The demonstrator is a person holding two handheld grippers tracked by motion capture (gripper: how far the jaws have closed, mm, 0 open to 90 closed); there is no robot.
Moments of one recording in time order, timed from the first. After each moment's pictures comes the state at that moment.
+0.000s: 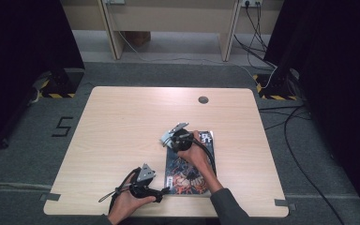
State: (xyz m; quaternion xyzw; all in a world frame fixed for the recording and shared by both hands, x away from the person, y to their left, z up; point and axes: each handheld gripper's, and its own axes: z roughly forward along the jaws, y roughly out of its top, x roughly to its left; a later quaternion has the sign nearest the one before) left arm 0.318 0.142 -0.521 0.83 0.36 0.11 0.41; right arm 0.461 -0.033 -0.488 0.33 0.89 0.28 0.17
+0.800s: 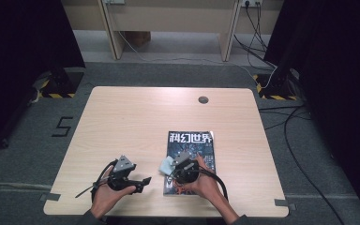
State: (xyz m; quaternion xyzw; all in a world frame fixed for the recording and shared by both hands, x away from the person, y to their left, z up) left arm 0.327 0.204 -0.493 0.80 0.42 0.13 0.41; right arm 0.358 -0.051 -0.486 0.25 0.92 0.28 0.14
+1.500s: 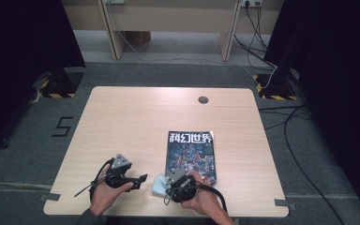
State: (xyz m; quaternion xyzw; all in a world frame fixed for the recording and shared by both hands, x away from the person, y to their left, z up) left arm 0.333 0.209 -0.500 0.79 0.45 0.13 0.39; right arm 0.315 -0.042 -0.486 0.20 0.93 0.29 0.10
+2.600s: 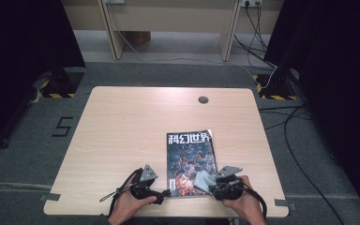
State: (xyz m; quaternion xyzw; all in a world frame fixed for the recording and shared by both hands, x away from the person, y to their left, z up) left arm 0.314 0.136 -0.515 0.85 0.36 0.11 0.37; right arm 0.310 -0.171 -0.481 0.37 0.88 0.26 0.13
